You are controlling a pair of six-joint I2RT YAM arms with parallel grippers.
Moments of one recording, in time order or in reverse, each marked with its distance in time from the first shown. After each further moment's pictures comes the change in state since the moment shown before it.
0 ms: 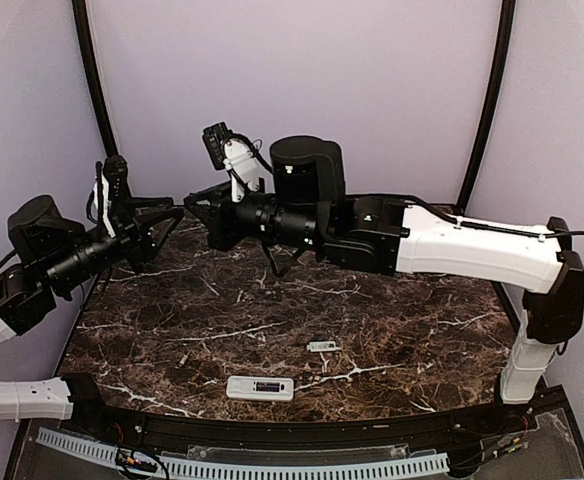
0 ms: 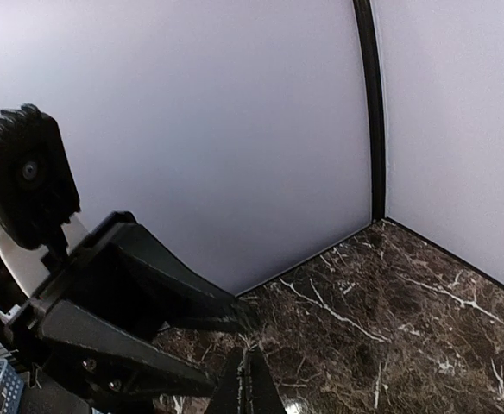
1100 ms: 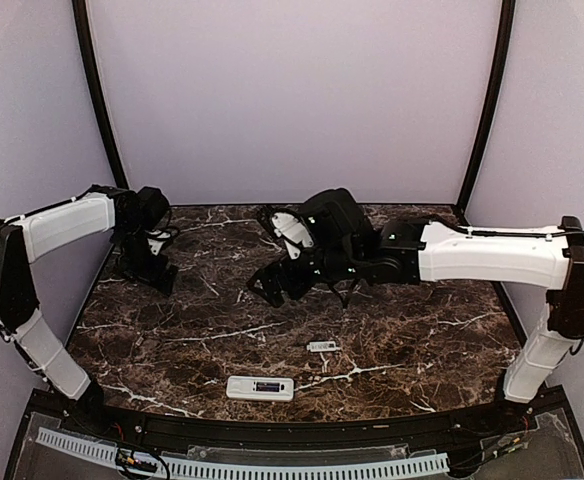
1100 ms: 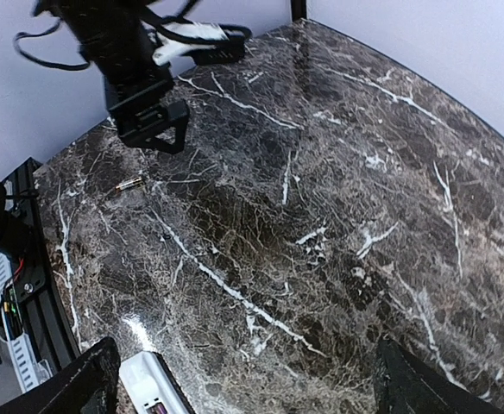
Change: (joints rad) left arm 0.489 0.875 0.449 -1.063 -0.201 -0.131; right arm -0.151 -0.144 -0.392 -0.310 -0.043 0.001
